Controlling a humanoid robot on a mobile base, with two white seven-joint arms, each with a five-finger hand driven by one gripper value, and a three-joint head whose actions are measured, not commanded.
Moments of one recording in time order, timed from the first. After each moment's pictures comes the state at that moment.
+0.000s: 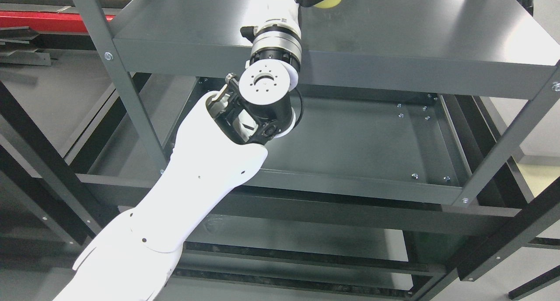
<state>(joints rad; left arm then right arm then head) -1.17 0.00 -0.63 -1.58 0.66 0.47 0.84 0.00 0.00 0.00 -0.24 0.00 0.09 -0.12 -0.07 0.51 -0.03</state>
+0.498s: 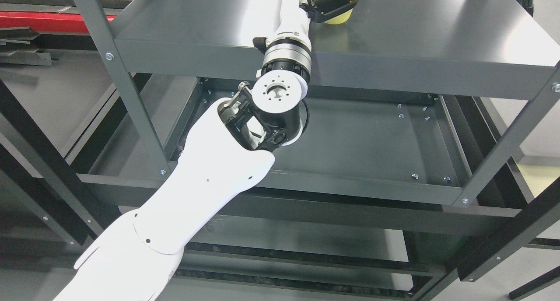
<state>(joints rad) -1.17 0.00 -0.68 -1.54 0.67 0.48 0.83 0.00 0.00 0.00 -0.24 0.00 0.09 -0.12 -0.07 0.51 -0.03</state>
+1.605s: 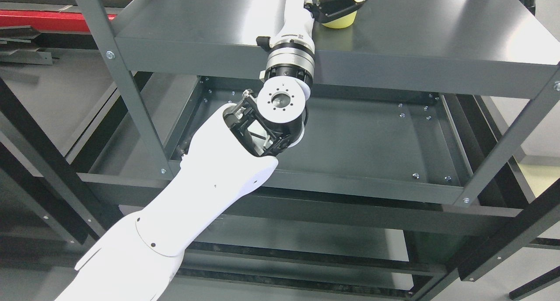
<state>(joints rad) -1.16 0.00 -0.69 -1.53 0.54 0.37 0.78 0.00 0.00 0.00 -0.24 0.00 0.09 -0.12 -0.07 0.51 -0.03</state>
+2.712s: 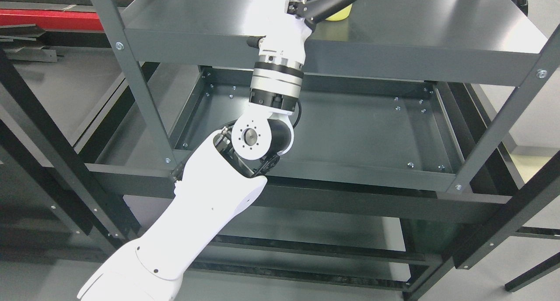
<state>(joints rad) -1.00 0.00 -0.62 -1.53 0.36 -0.31 0.42 0.00 0.00 0.00 -0.24 0.00 0.09 -0.12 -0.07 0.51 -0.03</state>
